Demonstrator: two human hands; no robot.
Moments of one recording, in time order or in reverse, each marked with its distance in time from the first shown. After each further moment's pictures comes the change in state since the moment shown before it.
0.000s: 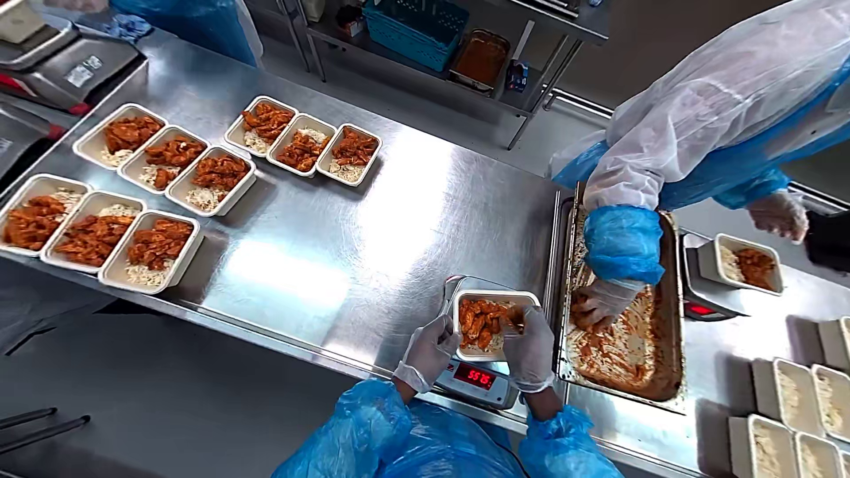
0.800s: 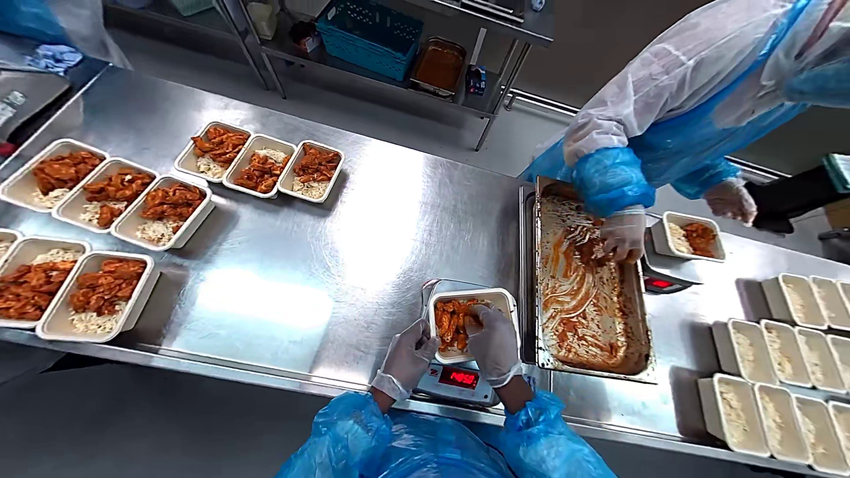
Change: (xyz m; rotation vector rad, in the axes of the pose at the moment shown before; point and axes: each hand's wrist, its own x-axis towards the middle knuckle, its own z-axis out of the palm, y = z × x) left_hand 0.002 0.008 0.001 0.041 -0.044 0.009; right_hand -0.001 -0.015 -0.006 -0.077 -0.185 0.023
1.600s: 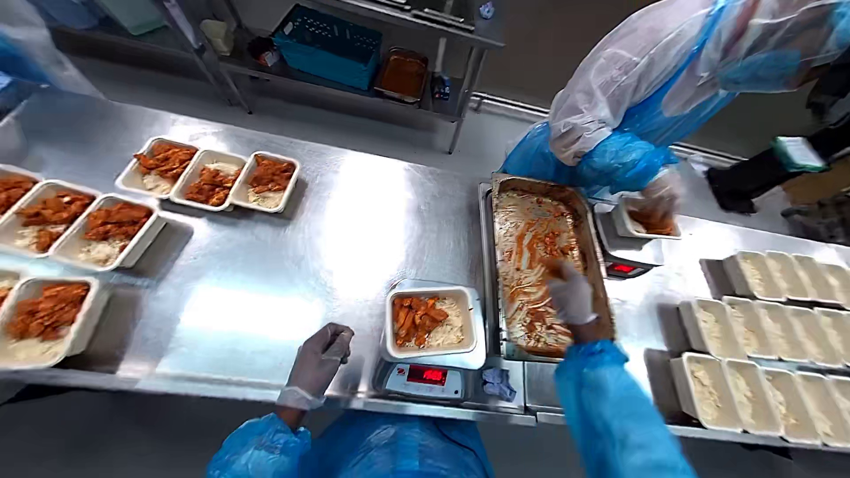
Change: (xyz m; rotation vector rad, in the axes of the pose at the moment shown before) left_hand -0.027 -0.005 -0.053 0.100 0.254 -0.004; right_hand 0.079 0.193 -0.135 0.040 0.184 0.131
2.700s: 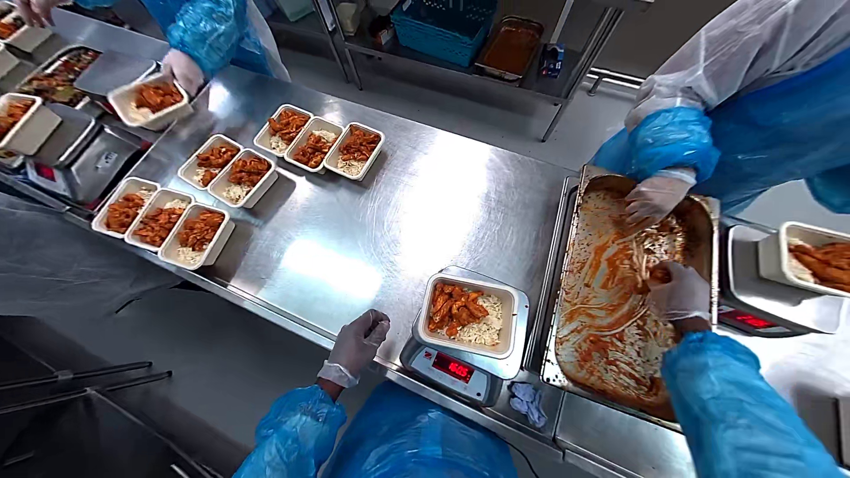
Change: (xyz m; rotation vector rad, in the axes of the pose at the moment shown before) left_hand -0.031 -0.016 0.026 0.168 0.122 -0.121; right_hand 0.158 0.110 0.012 -0.297 -0.093 -0.102
